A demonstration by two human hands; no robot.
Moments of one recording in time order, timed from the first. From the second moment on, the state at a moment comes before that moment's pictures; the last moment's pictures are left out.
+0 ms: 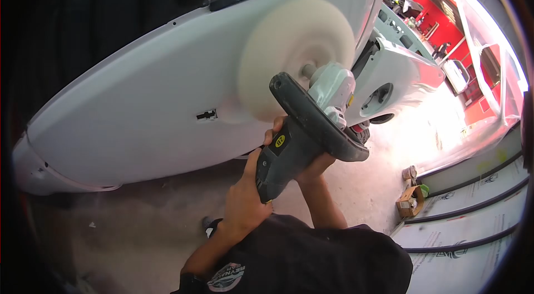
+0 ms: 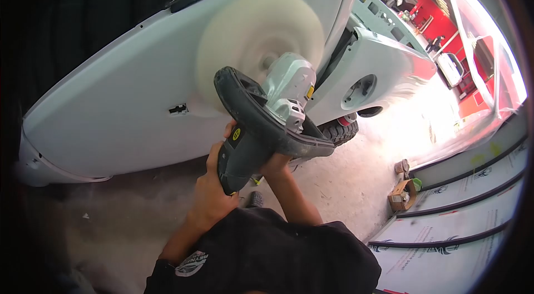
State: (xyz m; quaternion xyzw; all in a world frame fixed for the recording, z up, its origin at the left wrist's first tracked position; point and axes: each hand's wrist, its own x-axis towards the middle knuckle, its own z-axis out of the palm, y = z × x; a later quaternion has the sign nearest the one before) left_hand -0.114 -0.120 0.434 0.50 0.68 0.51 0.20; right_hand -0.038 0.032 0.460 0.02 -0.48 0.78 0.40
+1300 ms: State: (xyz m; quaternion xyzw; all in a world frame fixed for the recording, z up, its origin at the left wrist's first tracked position) left_hand -0.107 -0.044 0.723 0.61 0.71 0.36 0.00; right_hand -0.068 0.135 0.710 0.19 -0.25 0.80 0.51
